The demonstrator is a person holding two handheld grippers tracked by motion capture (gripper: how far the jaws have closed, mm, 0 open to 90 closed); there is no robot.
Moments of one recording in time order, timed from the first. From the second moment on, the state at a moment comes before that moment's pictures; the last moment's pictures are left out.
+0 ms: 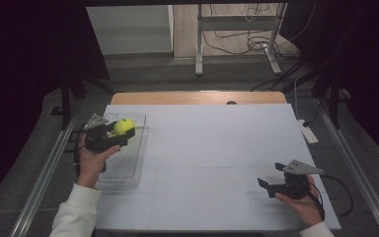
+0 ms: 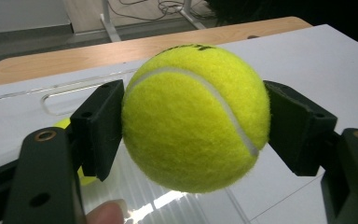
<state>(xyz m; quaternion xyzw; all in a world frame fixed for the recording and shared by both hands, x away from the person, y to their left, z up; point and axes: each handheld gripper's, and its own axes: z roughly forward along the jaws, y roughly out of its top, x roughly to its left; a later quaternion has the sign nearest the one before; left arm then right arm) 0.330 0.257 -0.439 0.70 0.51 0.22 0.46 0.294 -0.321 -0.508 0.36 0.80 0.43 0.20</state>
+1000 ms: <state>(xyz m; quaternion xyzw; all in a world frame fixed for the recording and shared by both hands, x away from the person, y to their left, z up) 0.317 0.291 -0.451 0.68 0.55 0.22 0.43 0.295 -0.320 -0.509 0.36 0.81 0.43 0.20</state>
